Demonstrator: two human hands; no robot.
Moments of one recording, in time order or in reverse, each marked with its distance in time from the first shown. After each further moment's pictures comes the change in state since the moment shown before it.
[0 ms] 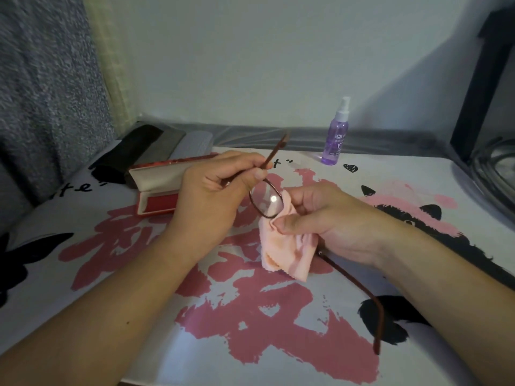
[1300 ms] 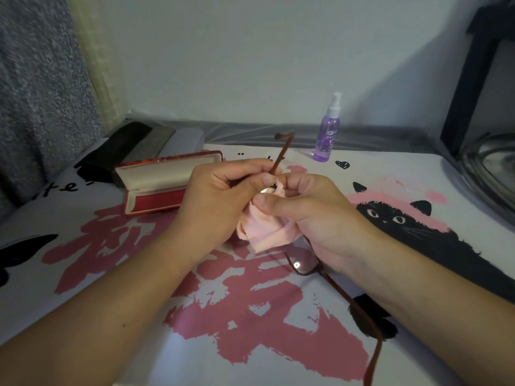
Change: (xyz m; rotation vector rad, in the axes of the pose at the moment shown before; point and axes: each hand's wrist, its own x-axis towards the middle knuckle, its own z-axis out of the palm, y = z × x) left_hand 0.001 -0.003 0.015 -0.139 -0.077 -0.142; right_hand 0.003 -0.001 0.023 0.233 0.333 -0.111
